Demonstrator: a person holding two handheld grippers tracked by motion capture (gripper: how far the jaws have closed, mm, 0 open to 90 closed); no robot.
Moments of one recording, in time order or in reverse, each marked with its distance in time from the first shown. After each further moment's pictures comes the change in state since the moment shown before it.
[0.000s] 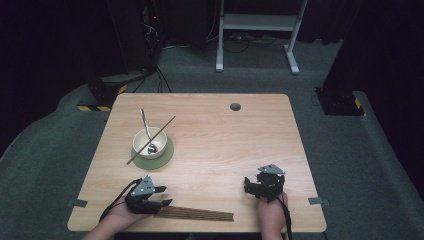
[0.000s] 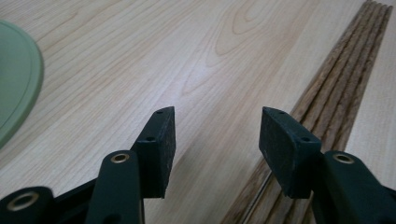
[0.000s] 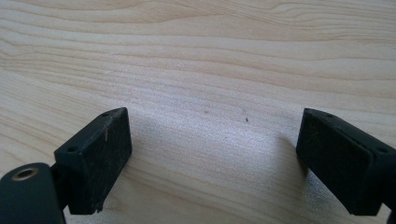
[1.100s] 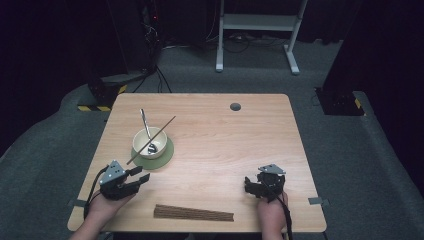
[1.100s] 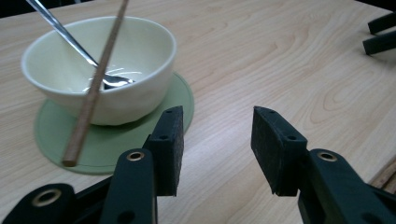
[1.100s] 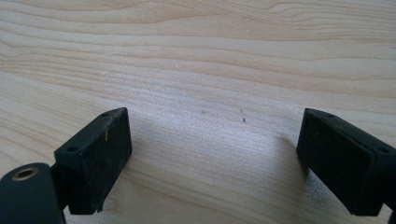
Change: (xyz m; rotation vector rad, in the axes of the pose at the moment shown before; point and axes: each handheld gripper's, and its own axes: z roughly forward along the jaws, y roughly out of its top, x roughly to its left) left arm 0.040 -0.005 -0.052 -0.205 0.261 -0.197; right arm -0.001 0.000 0.000 0.001 -0.001 0.001
